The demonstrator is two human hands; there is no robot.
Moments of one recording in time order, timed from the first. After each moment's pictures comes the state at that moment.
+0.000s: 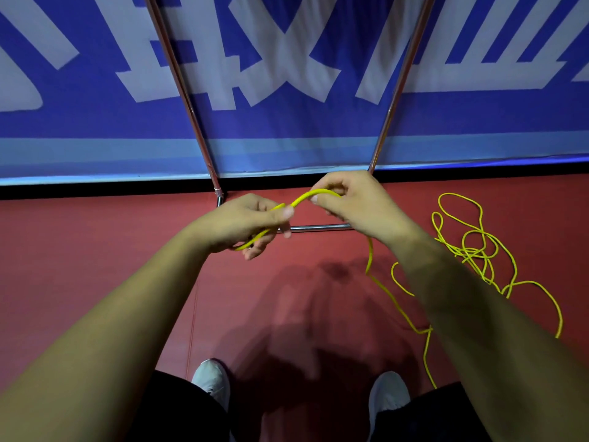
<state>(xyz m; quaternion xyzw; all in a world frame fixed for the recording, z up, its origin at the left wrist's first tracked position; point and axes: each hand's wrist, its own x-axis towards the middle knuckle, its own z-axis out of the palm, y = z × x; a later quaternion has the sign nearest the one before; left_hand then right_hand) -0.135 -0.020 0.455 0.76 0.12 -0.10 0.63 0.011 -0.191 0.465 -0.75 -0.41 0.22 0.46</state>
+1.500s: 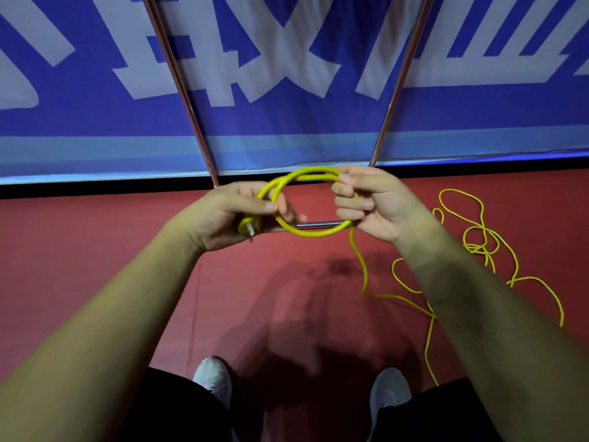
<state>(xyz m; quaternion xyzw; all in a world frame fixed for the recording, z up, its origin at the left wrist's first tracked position) -0.141 -0.012 0.457 0.59 0.03 -0.06 0.81 0.030 -0.201 0.452 -0.40 -0.21 0.55 0.71</state>
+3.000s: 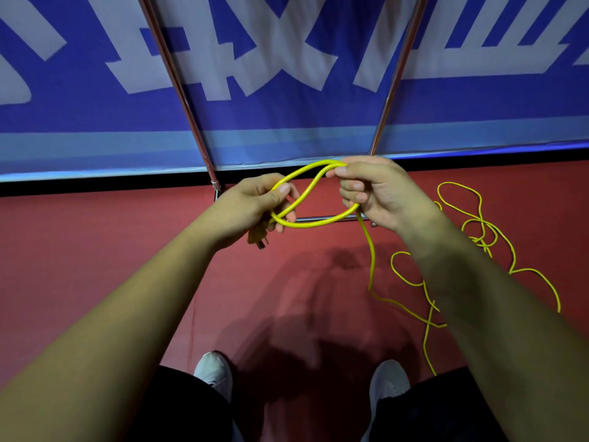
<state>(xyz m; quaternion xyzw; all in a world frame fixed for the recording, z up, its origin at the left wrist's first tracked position) -0.132 -0.038 0.460 0.77 0.14 0.01 0.62 0.032 -0.202 0.459 -0.57 -0.23 0.43 0.66</state>
